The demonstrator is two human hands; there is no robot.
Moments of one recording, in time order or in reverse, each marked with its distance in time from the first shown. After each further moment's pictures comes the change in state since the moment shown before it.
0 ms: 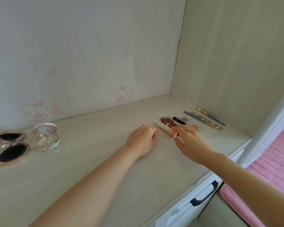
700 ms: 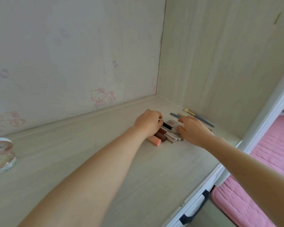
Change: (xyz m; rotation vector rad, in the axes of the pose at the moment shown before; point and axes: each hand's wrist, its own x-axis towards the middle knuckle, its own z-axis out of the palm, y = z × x) left_hand 0.120 0.032 0.037 -0.014 -0.097 -0.079; right_hand 0.052 0.085 -0.010 -0.046 -0.104 0.334
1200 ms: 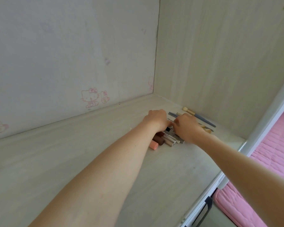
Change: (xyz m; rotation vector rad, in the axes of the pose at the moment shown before) left_hand 0.047 0.028 0.022 0.000 -0.216 -0.159; right_hand 0.036 -0.005 0.016 -0.092 -0.090 0.130
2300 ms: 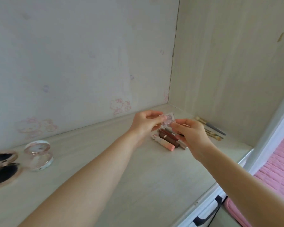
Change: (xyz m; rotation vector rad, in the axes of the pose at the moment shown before) left_hand -0.125 -0.052 -0.072 -1.200 0.189 0.048; right_hand -0.093 -0.072 -0.043 1.473 0.040 0.123
